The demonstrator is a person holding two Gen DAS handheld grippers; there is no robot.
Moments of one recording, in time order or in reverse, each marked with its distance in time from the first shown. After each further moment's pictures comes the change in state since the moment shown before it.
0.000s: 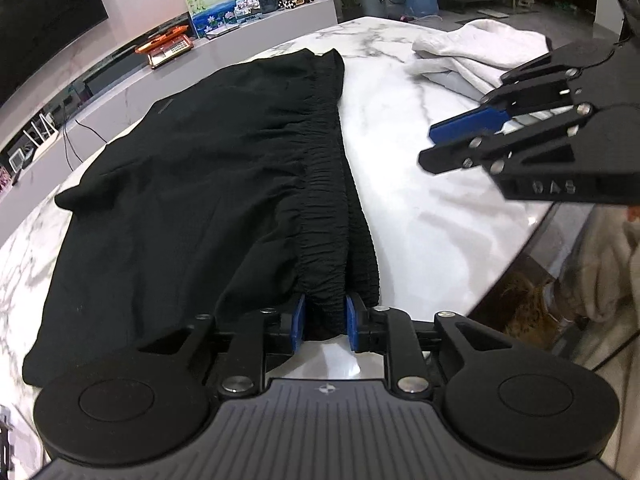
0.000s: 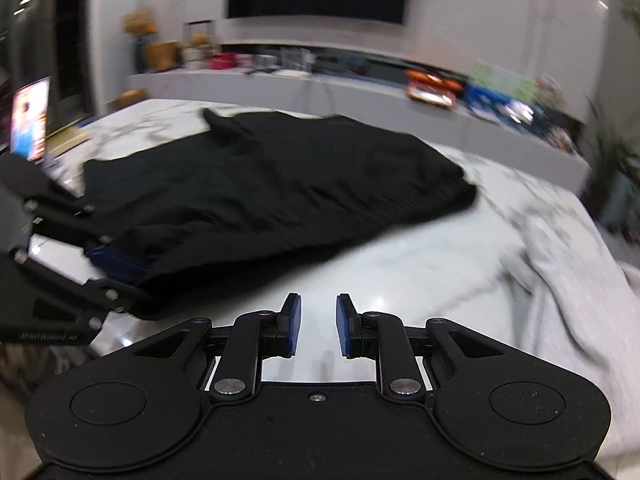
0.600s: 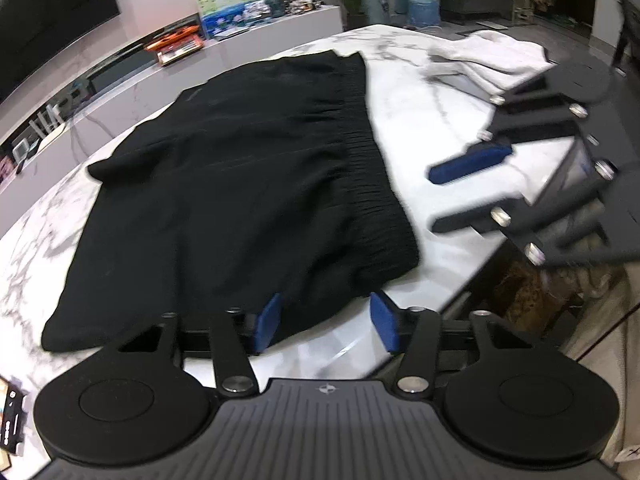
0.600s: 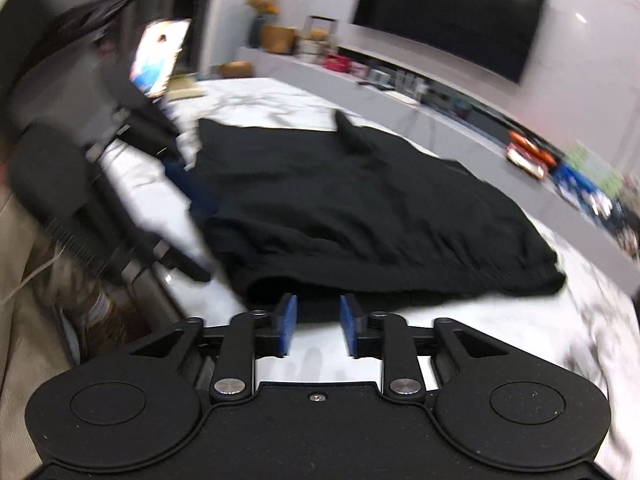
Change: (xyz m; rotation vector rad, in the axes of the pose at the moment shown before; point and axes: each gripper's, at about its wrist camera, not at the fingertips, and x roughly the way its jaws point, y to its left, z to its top) left arm -0.024 0.054 -0.027 -0.034 -0.005 0.036; right arm -0.015 0.082 0.002 -0.357 -0.042 0.159
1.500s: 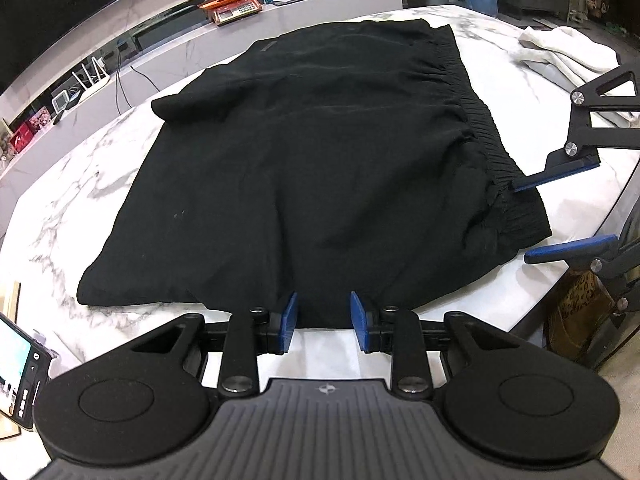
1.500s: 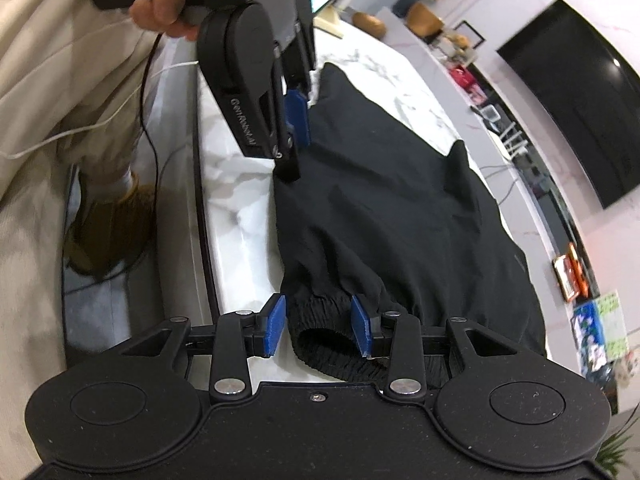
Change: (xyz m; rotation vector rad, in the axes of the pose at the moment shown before) left arm 0.014 0.054 -0.022 -0.088 0.060 0.065; right arm 0.036 0.051 0.028 -0.529 0.147 0.060
